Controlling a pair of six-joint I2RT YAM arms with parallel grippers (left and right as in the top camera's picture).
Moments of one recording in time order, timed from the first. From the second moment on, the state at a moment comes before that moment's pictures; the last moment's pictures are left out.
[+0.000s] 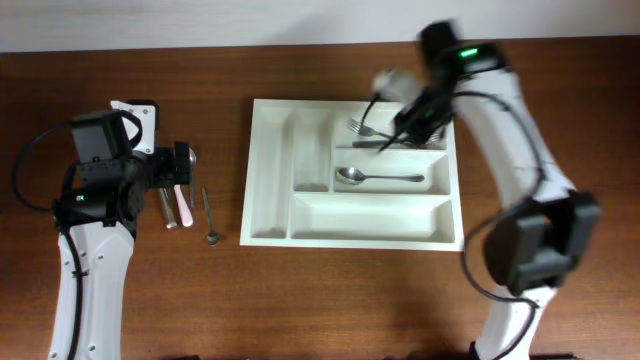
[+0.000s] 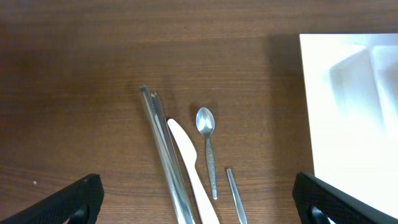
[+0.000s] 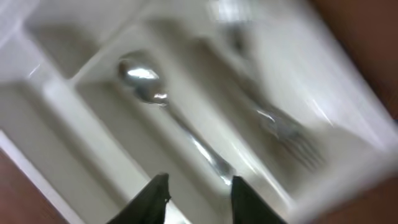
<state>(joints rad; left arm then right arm) 0.15 1.33 1.14 -0.61 0.03 0.16 0.15 2.07 2.02 -1.32 -0.25 -0.61</state>
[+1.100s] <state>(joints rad) 0.15 1.33 1.14 -0.61 0.03 0.16 -0.39 2.03 1.39 -0.85 -0.09 0.08</state>
